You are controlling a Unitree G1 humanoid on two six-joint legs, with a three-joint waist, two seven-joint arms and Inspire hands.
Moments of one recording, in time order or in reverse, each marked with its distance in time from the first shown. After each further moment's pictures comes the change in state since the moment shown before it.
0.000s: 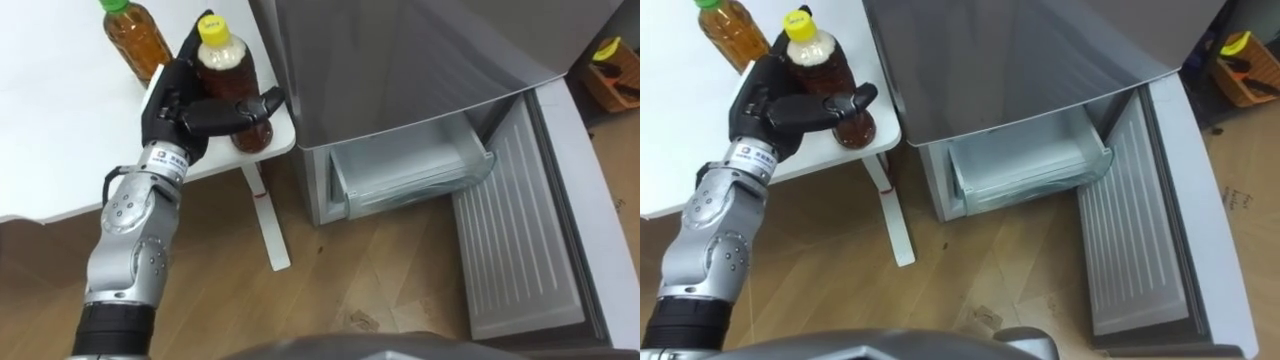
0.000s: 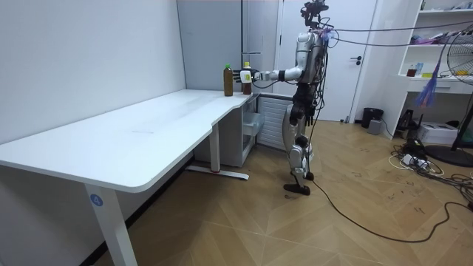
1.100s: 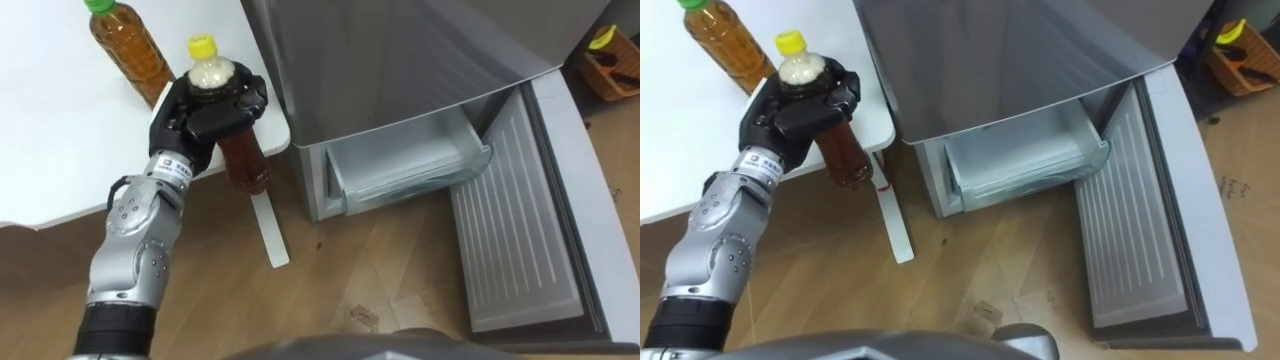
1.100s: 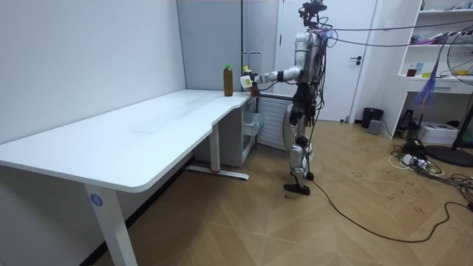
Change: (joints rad) left arm -0.003 0.001 -0.004 0.044 0.006 0.051 0.017; right arm -0.022 0.003 0.000 -0.004 -0.012 0.008 0.014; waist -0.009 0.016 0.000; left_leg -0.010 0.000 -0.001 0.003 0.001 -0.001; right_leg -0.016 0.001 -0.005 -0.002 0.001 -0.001
